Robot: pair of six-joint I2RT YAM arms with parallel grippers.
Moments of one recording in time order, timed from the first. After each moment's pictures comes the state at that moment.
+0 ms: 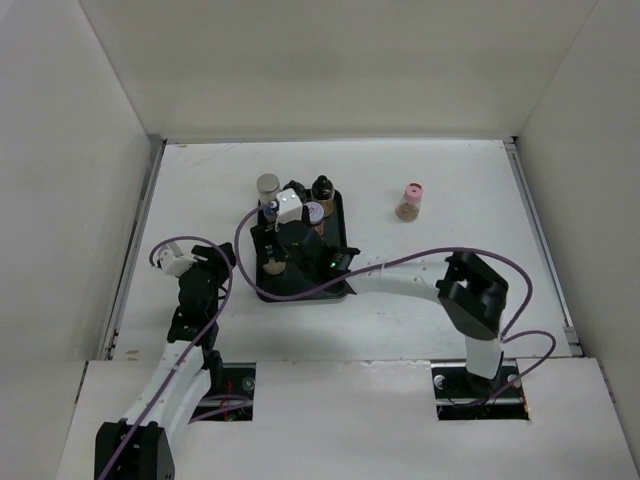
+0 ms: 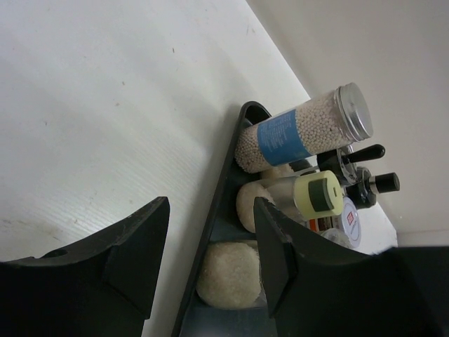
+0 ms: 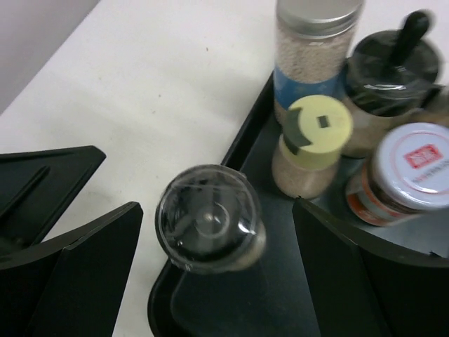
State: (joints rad) left arm -0.10 0.64 0.10 0.35 -0.26 -0.91; right arm 1.11 1.94 1.40 0.20 0.48 0.32
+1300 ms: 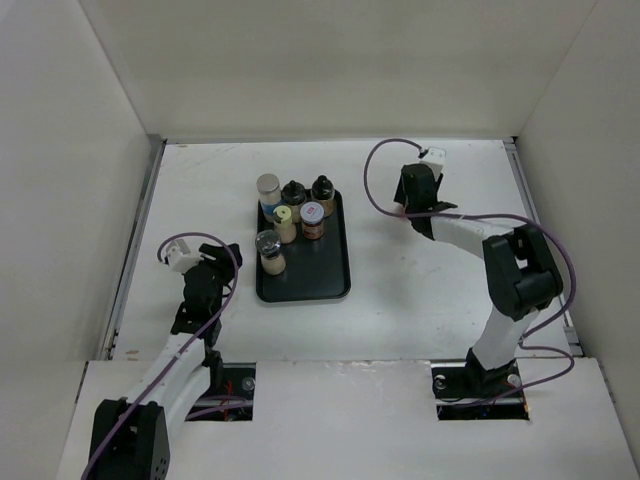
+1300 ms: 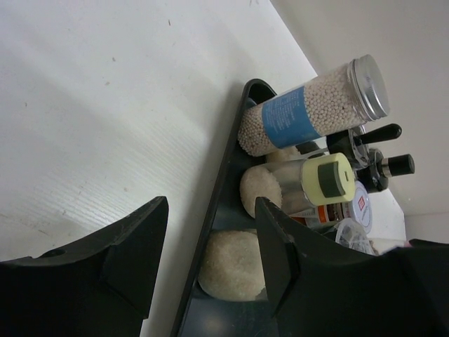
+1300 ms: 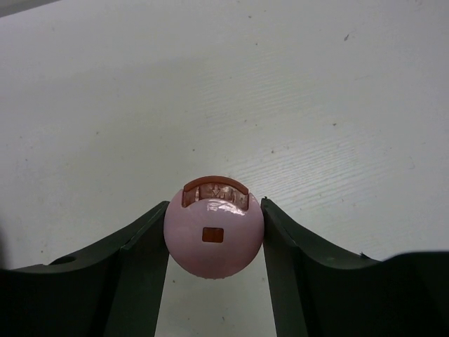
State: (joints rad) left arm -0.13 0.76 0.10 0.42 -0.25 -0.91; right arm 0.36 1.79 1.11 0.17 0.54 0.36
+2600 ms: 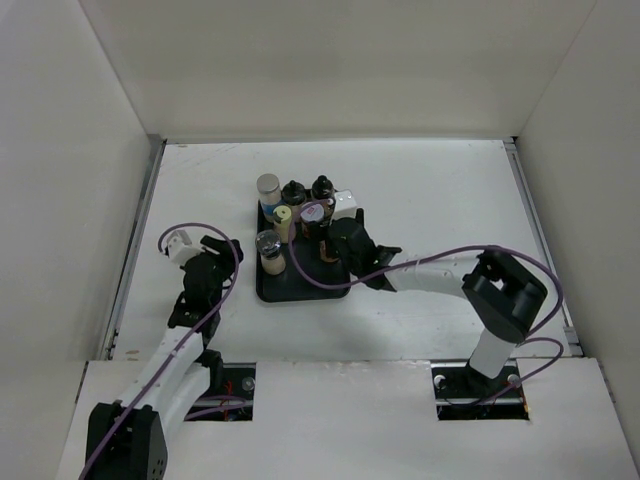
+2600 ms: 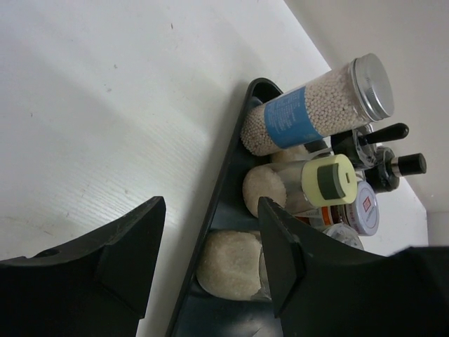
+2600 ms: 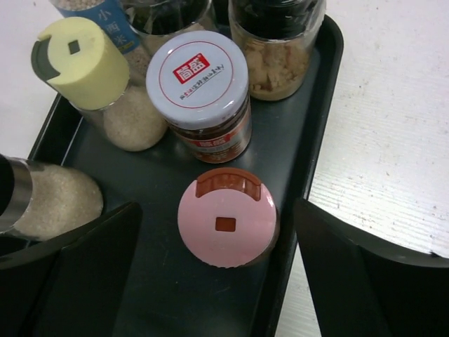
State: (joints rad) left arm -0.15 0.75 0.20 0.26 -0.28 -0.87; right arm 0.91 1.73 1.00 0.27 0.46 0.33
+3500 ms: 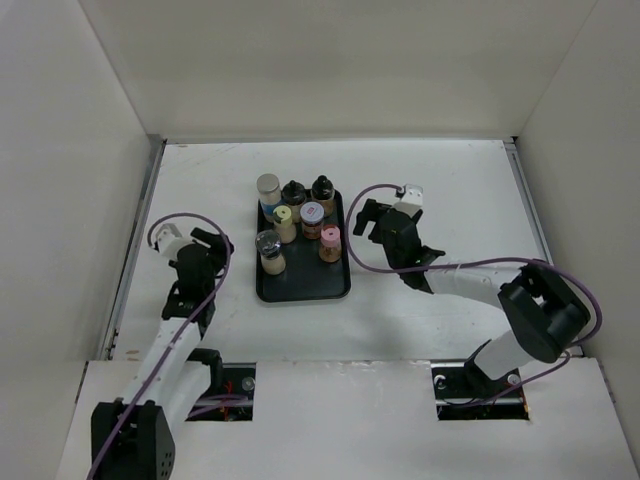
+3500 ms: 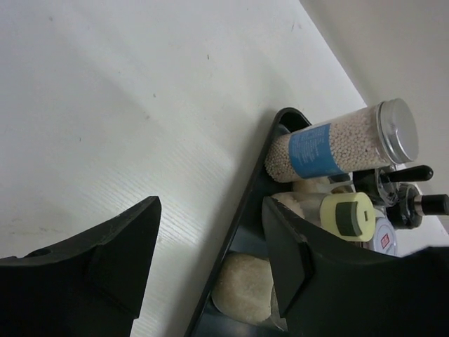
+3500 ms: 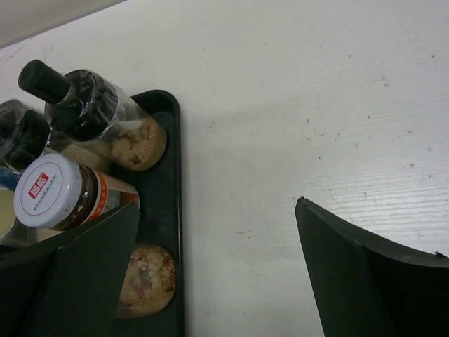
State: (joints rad) left arm -0.08 0.80 0.31 0.12 -0.30 -0.85; right arm 0.69 1.52 0.74 0.43 0.57 0.55
